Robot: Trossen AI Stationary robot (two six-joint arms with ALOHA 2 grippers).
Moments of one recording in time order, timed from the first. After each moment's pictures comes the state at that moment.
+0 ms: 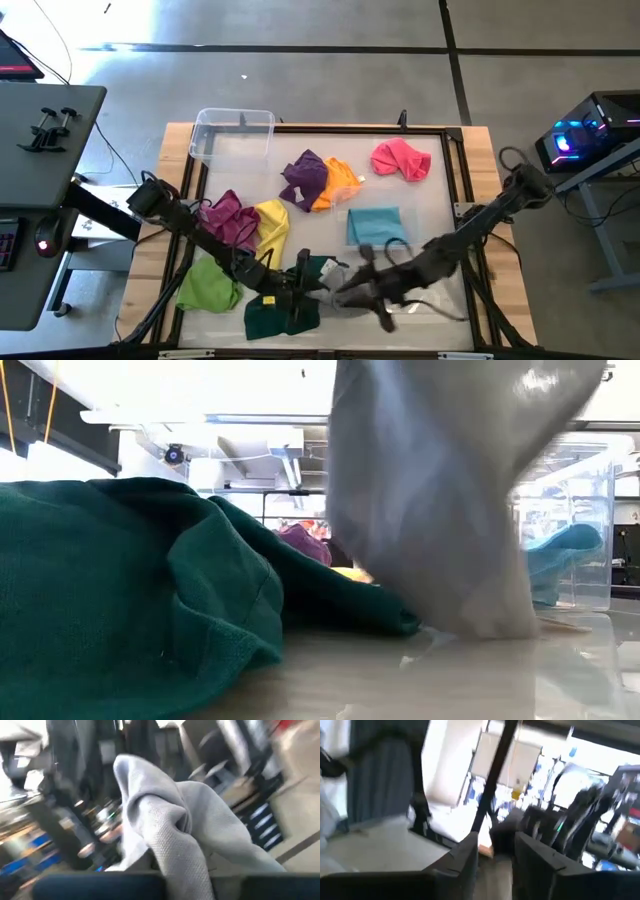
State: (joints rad) left arm -0.60 1.81 0.94 0.97 -0.44 0.60; right arm 0.66 1.50 1.03 0.60 0.30 -0.34
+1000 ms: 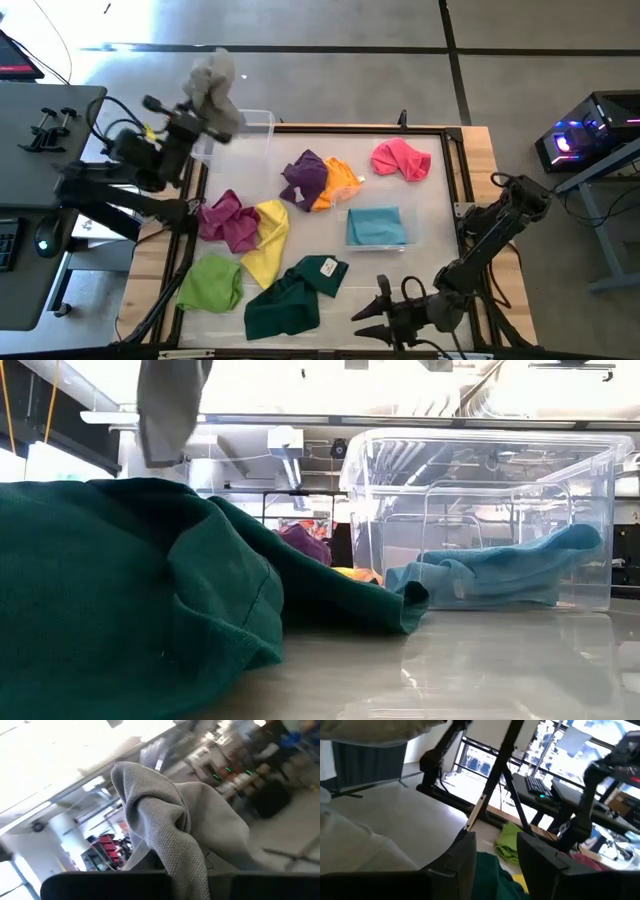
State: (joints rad) left arm 0.01 0.83 0.91 0.66 -1.11 1.29; right arm 0.86 1.64 1.03 0.51 0.64 -0.27
